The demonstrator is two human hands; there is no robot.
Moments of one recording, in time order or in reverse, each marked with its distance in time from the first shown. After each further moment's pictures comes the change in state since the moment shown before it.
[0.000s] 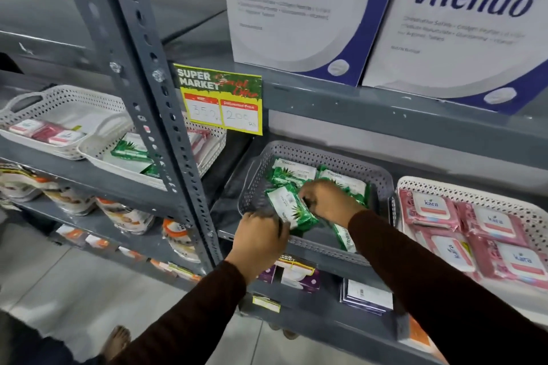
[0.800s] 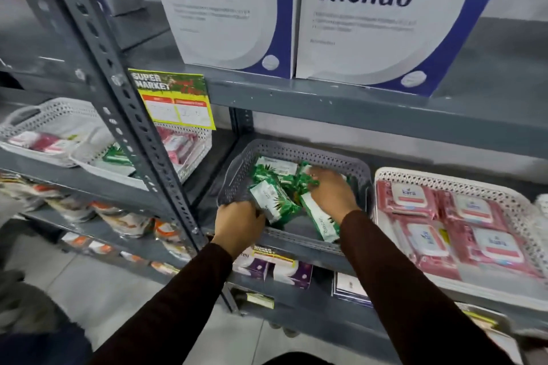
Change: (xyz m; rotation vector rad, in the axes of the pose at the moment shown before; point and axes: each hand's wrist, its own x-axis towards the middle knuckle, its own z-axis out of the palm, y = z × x) left_hand 0.016 0.013 -0.004 0.056 -0.044 -0.204; right_hand -0.033 0.025 -0.018 0.167 0.315 0.235
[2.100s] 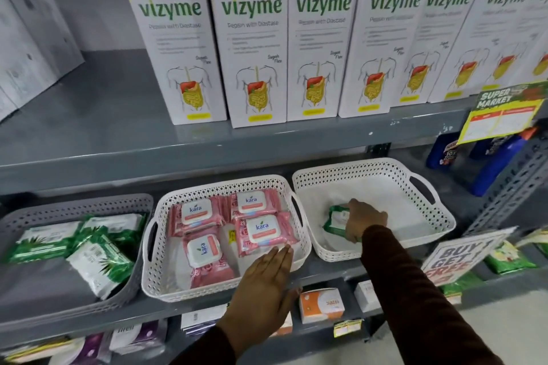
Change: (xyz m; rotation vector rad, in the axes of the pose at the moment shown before) left_hand -0.115 0.415 0.087 -0.085 -0.056 0.910; right_hand -0.185 0.413 -0.263 -0.385 0.001 0.831
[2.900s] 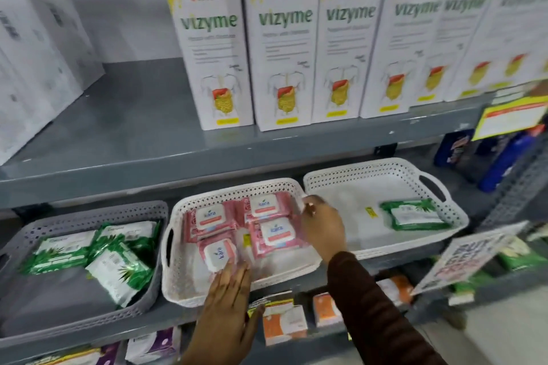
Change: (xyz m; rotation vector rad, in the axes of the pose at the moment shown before) left_hand -0.076 -0.071 0.004 0.059 0.134 -0.144; right_hand -0.079 -0.110 0.016 0.717 0.270 -0.234
